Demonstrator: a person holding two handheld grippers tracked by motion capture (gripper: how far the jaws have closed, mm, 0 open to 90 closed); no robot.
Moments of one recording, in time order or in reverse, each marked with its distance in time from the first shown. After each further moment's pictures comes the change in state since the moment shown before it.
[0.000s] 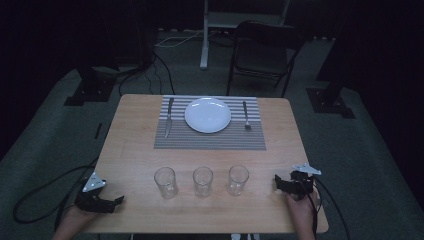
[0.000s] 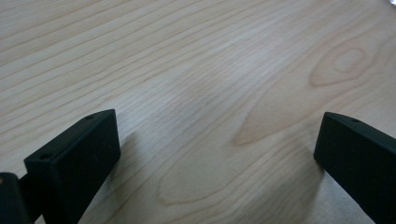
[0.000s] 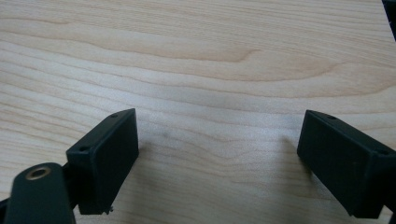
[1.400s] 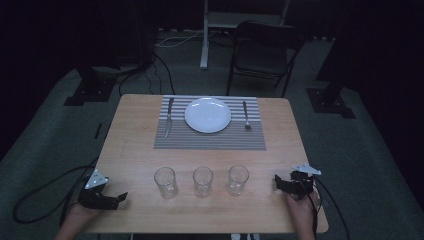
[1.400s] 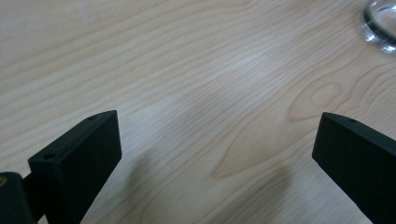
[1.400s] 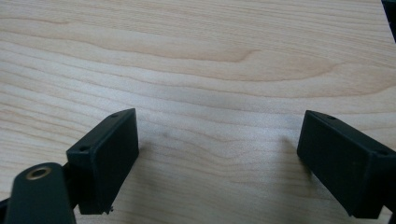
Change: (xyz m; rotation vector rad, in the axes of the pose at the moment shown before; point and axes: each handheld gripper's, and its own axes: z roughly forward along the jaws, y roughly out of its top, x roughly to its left) left arm -0.012 0.018 -0.002 -0.036 -0.024 -0.004; right arm 0.000 0.000 0.000 -0.001 -0.001 -0.001
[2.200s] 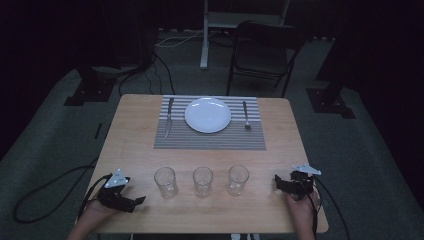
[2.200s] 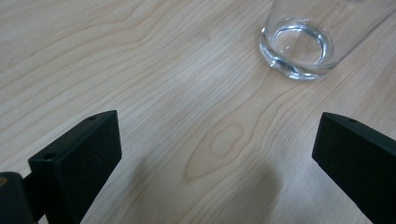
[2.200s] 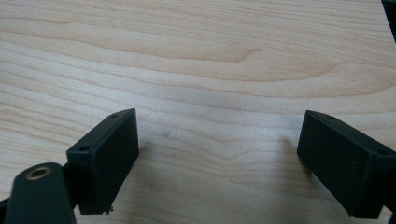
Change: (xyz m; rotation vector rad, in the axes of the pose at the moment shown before) left arm -0.038 0.028 0.024 0.015 -0.162 0.118; right arm 0.000 0.000 0.000 0.000 0.000 0.000
